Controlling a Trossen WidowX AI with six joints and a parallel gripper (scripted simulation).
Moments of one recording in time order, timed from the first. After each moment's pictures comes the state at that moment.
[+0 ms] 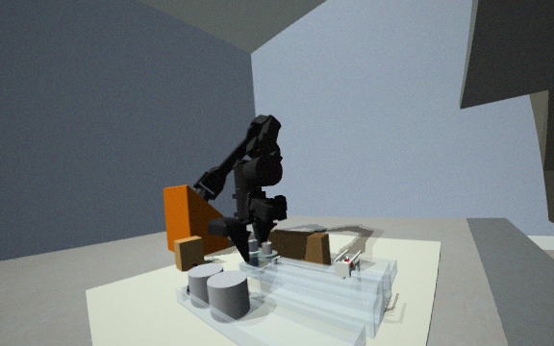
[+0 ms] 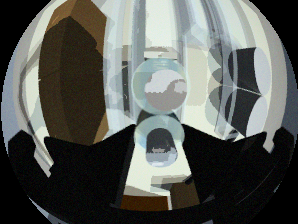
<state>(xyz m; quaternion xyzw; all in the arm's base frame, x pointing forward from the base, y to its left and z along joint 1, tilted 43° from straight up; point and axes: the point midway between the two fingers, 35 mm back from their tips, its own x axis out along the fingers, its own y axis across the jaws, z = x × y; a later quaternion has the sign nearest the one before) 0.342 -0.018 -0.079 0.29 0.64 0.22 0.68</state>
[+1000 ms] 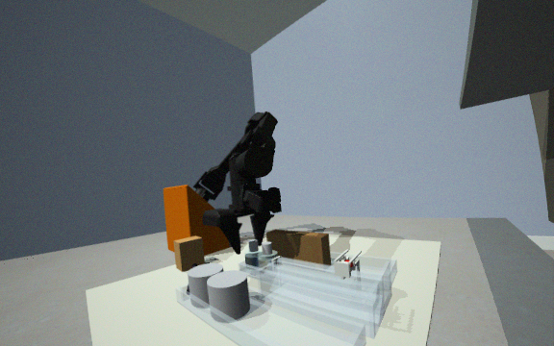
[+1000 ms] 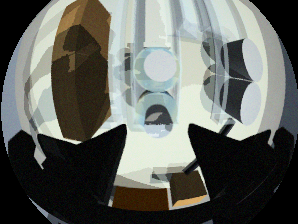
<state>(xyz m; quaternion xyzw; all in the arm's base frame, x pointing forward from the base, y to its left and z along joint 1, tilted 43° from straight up) 0.326 -0.030 -0.067 0.29 0.64 0.23 0.68</state>
